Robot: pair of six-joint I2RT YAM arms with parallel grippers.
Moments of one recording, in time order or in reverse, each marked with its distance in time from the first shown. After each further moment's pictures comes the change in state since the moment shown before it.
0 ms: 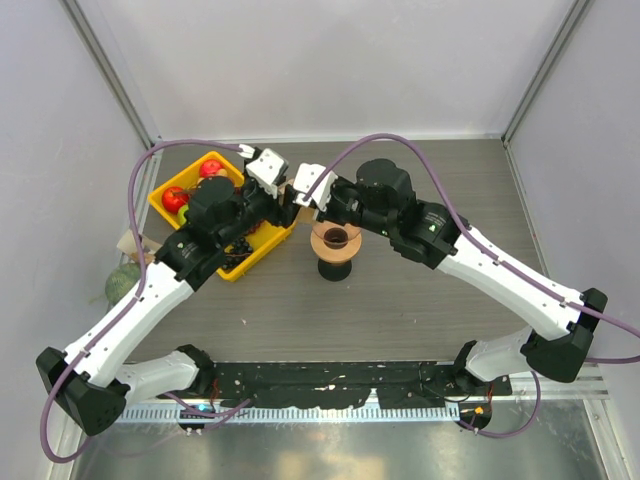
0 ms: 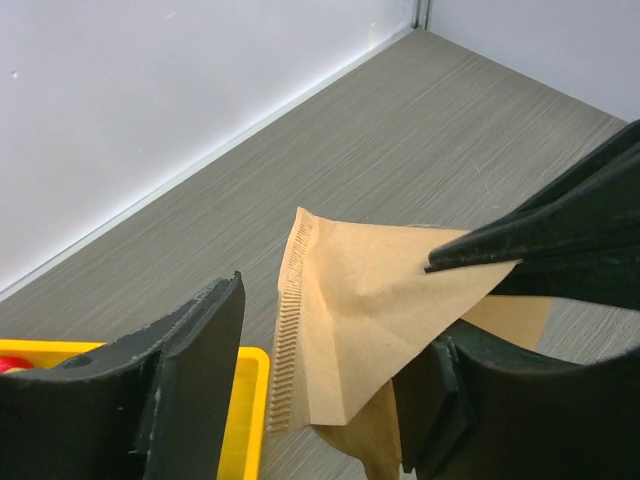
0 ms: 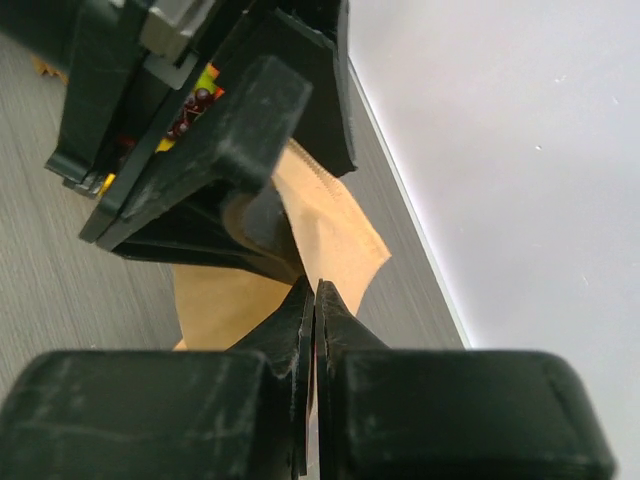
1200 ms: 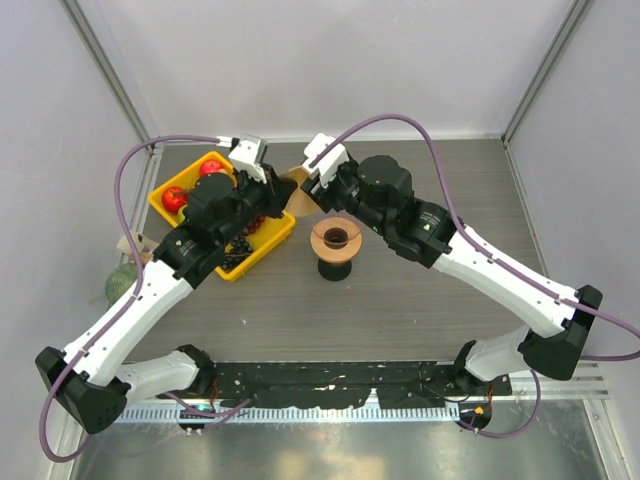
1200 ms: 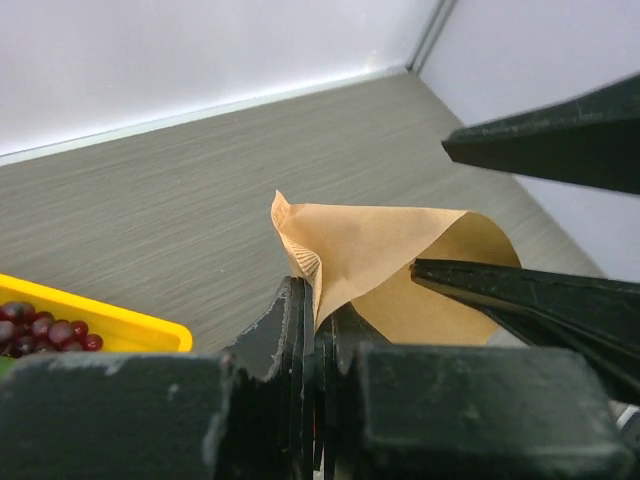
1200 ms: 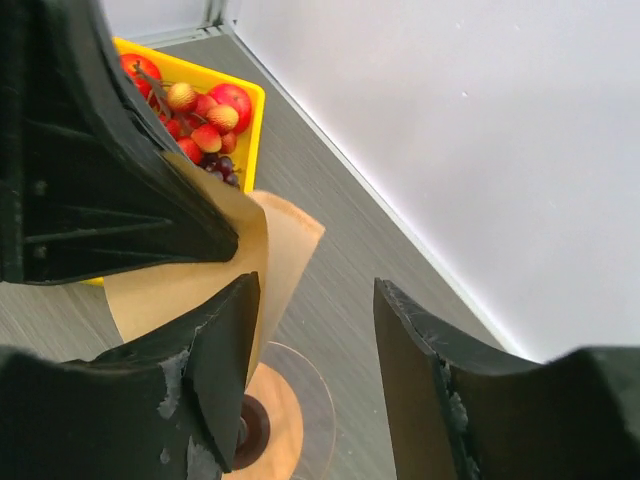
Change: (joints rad) left arm -0.003 0.007 0.034 -0.040 -0.081 -0.308; right arm -0.002 0.024 0.017 0.118 0.213 0.162
